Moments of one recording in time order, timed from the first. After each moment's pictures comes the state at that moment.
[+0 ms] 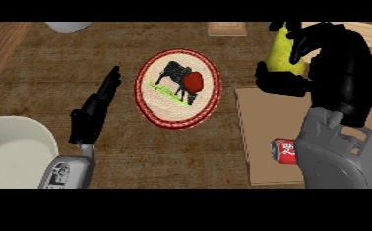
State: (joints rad) left arm -0.17 0.09 -0.03 -1.45 -0.14 -0.01 0.03; right arm -0.59 -0.07 0.08 -1.89 1.06 0.06 1.00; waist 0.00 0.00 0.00
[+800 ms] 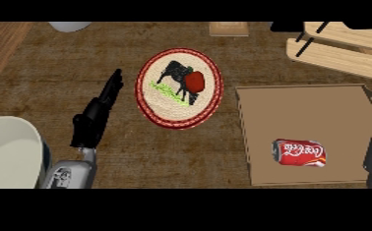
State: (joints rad) left arm -0.15 0.07 -0.05 -1.48 -0.15 -0.01 0.03; right arm -0.86 -0.31 -0.16 -1.77 1.10 0.15 0.98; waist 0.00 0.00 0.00
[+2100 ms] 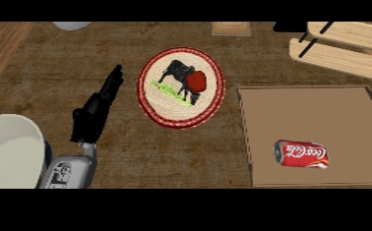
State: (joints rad) left arm -0.18 0.07 -0.03 -1.46 -0.15 -0.03 0.04; right arm -1.03 -0.59 -0.24 -1.12 1.17 -0.18 0.59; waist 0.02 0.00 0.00
